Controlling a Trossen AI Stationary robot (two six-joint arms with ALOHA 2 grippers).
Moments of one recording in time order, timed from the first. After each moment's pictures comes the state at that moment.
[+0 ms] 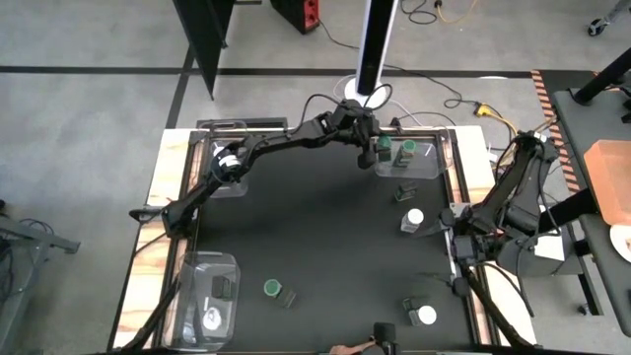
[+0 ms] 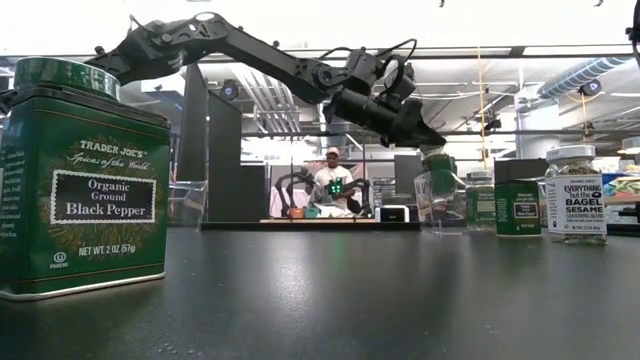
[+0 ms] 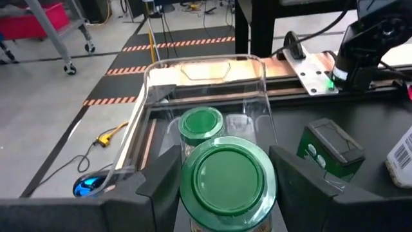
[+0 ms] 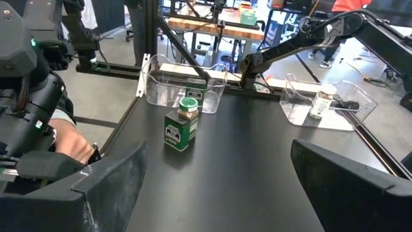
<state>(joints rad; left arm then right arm) 0.43 2.47 2.21 -0.11 0.36 0.28 1.01 0.90 0.85 -0.36 0.89 0.24</state>
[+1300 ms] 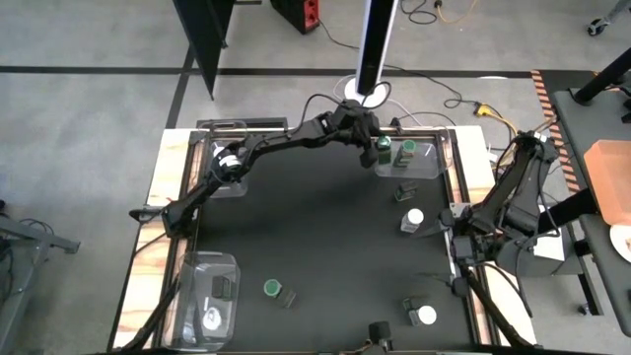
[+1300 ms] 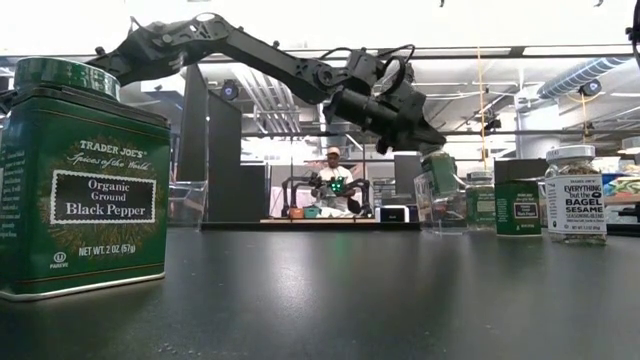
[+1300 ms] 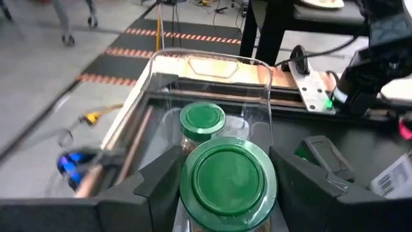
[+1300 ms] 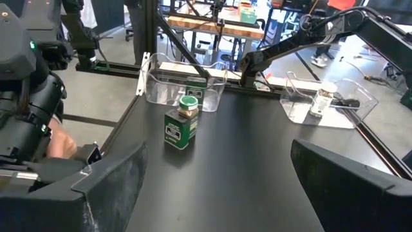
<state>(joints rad) 0.43 2.47 2.22 -0.13 0.34 0.08 1.01 0.90 0.84 -0.36 0.89 0.24</state>
